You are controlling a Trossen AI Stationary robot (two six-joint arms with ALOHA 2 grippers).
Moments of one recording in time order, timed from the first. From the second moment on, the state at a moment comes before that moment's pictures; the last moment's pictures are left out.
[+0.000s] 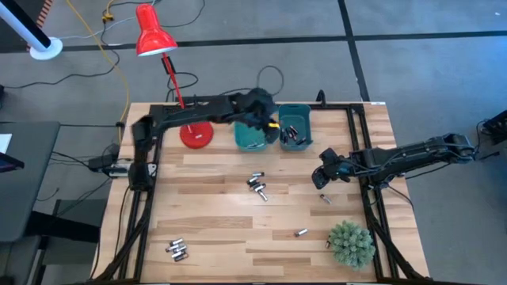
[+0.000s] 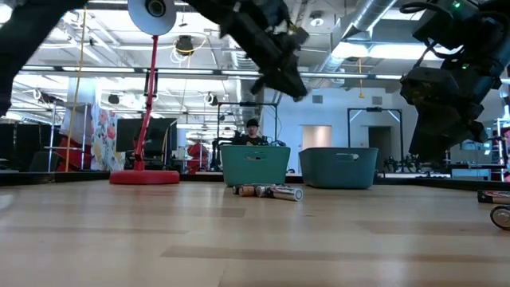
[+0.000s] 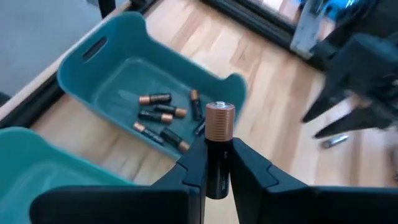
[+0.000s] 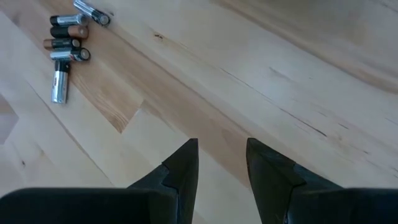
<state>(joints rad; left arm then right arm) 0.34 1.99 1.84 -0.54 0.08 -0.23 0.06 0.90 0.43 -0.51 0.21 0.99</state>
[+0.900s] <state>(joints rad) 0.35 2.41 2.29 -0.80 0.12 -0.12 0.06 0.90 0.43 -0.52 0.21 1.07</state>
